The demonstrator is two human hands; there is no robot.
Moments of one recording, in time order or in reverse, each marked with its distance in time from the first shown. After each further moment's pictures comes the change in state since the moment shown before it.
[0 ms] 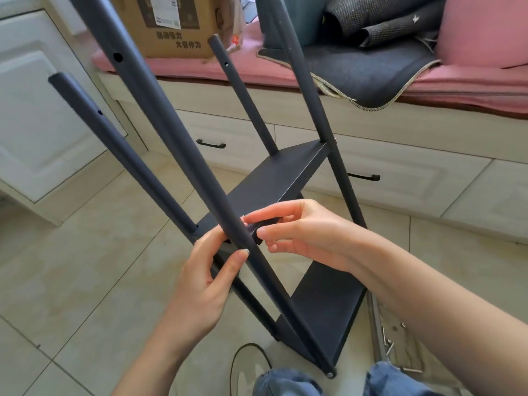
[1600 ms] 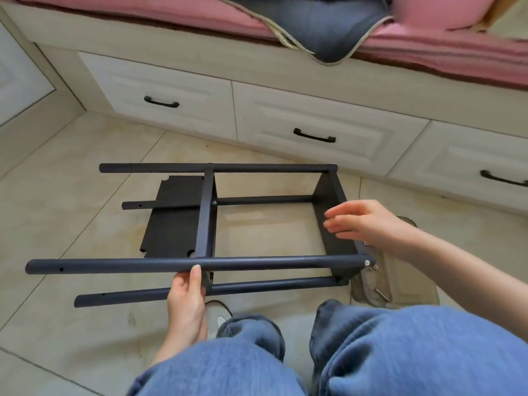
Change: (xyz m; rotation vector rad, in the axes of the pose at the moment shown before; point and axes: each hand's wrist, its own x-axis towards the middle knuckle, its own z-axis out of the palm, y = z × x) left_hand -0.053 -0.114 0.090 -0.539 0.392 -0.763; right_hand -0.114 0.081 -0.094 -0.278 0.579 0.327
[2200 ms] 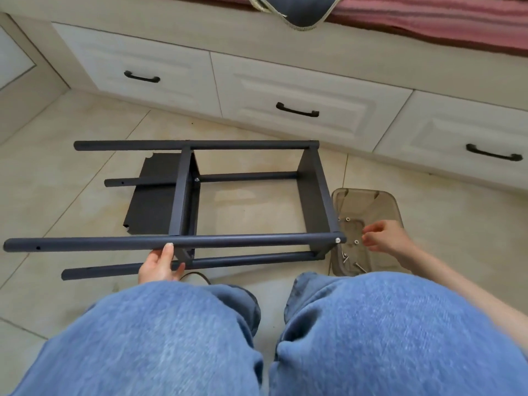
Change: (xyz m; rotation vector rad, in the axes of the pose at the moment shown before) left_hand -0.014 0.004 0.001 0.075 0.022 -0.127; right_hand 0.014 0.163 -0.068 -0.142 0.341 0.297
